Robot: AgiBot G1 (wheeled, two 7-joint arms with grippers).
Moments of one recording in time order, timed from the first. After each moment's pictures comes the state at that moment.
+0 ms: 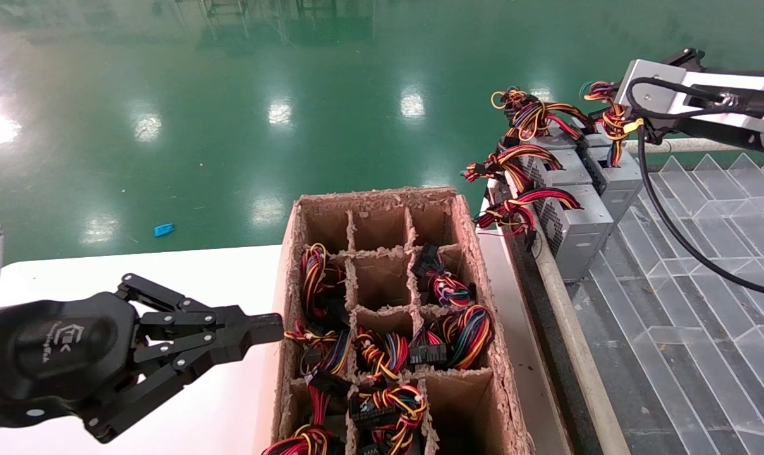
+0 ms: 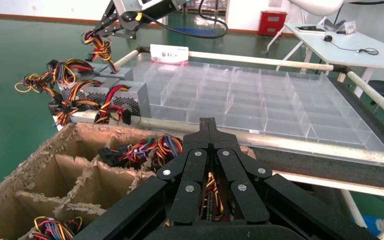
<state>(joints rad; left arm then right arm) -1.10 0.55 0.43 -1.24 0.62 1.42 -0.11 1.69 -0.76 -0.73 0.97 -1.84 -0.70 -0.01</state>
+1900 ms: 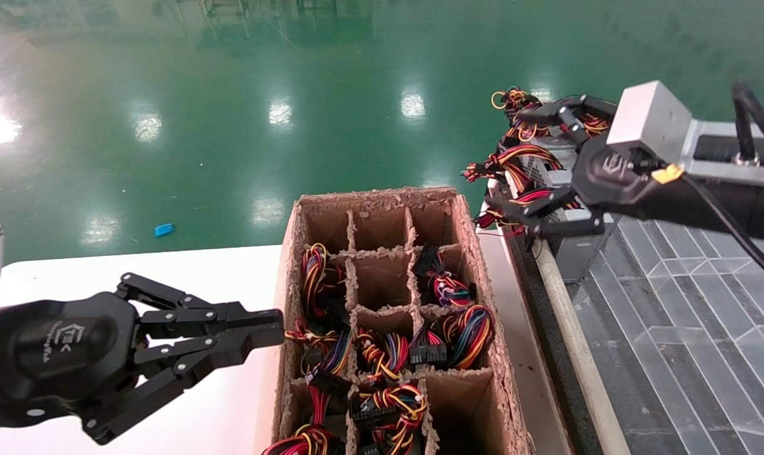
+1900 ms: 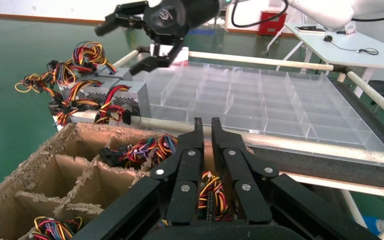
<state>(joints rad) -1.10 0.55 0.43 -1.24 0.62 1.42 -0.11 1.48 -0.67 -0.48 1.08 -1.15 -1.19 -0.07</state>
